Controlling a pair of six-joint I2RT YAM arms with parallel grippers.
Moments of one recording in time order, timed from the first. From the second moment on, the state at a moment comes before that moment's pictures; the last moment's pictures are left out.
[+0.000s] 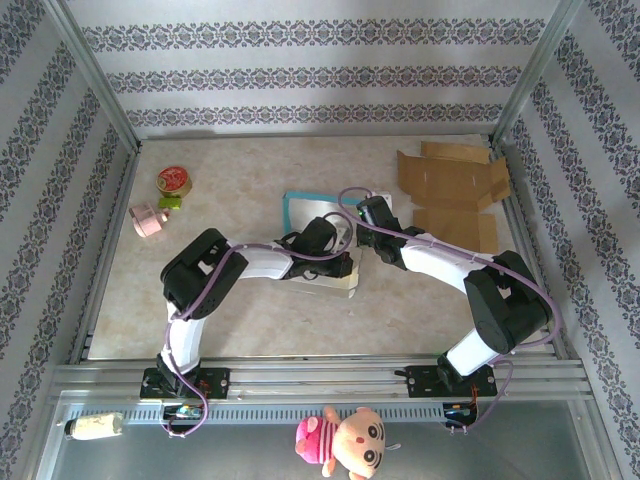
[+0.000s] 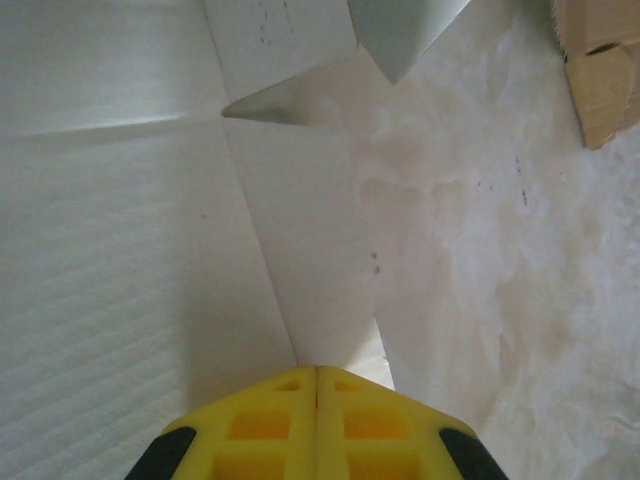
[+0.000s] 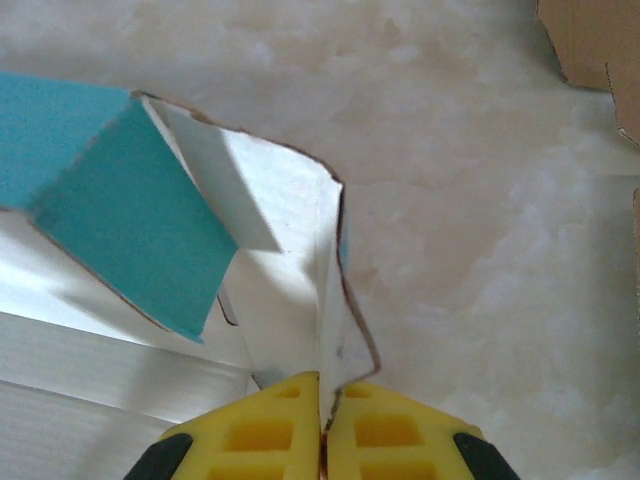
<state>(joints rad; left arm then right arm) -0.74 2.02 1.10 0.11 0.38 -0.57 0.53 1.58 0.88 -0.15 0.32 0.42</state>
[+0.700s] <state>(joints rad) -0.72 2.06 1.17 0.08 0.38 -0.56 0.53 1.59 0.94 -0.23 0.19 0.64</state>
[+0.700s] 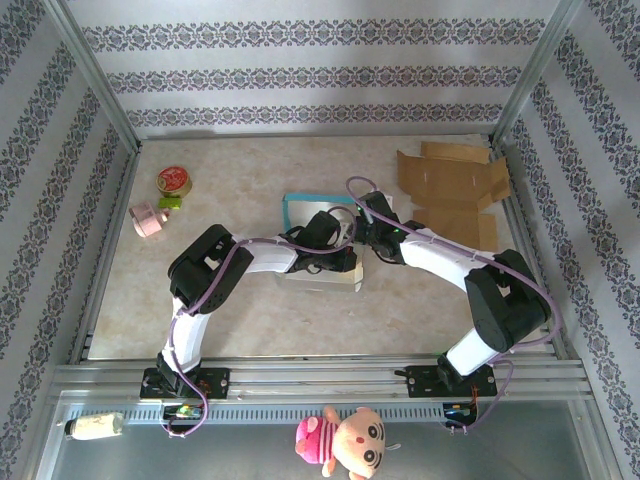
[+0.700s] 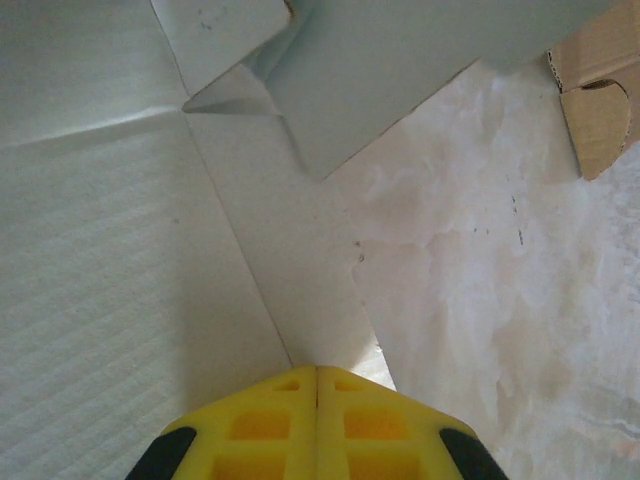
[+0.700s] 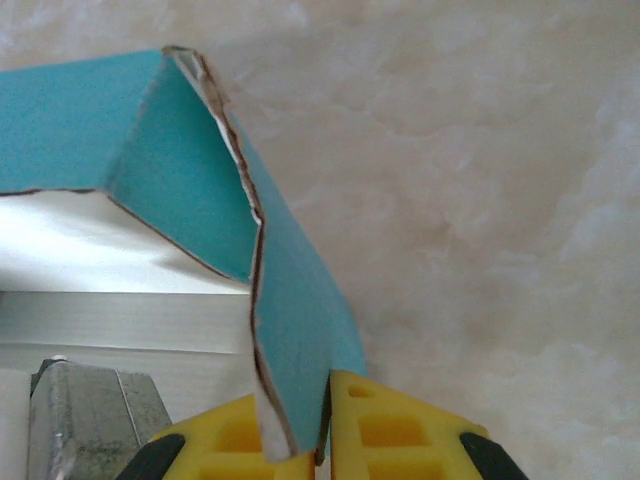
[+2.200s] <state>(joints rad) -0.70 1.93 0.98 0.21 0.33 -0.79 0.56 1.62 0.92 -0.25 0.23 0.69</state>
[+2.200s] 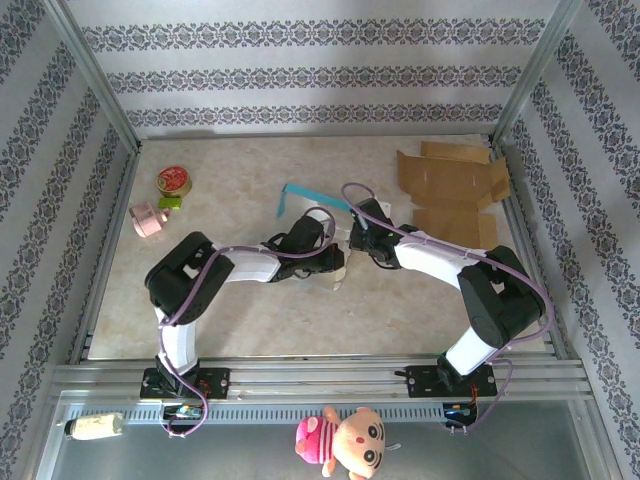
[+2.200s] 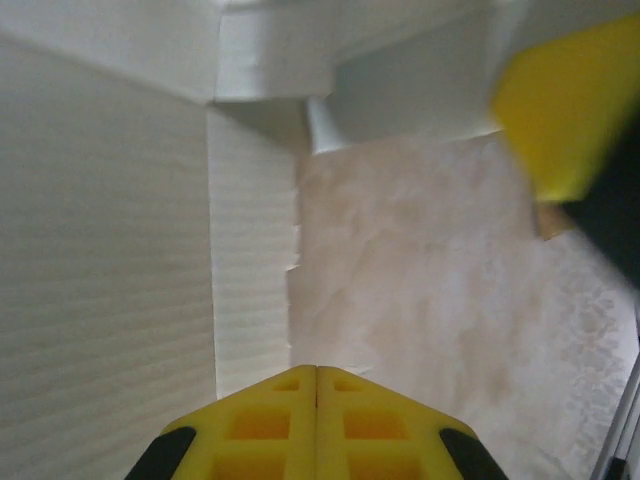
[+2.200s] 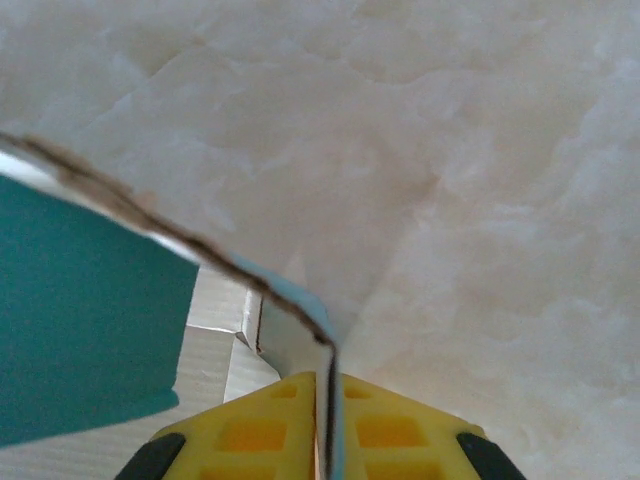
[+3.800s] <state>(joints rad) -0.70 1.92 0.94 0.30 0.35 -0.79 0.62 1.63 0.92 -0.30 0.13 0.97</state>
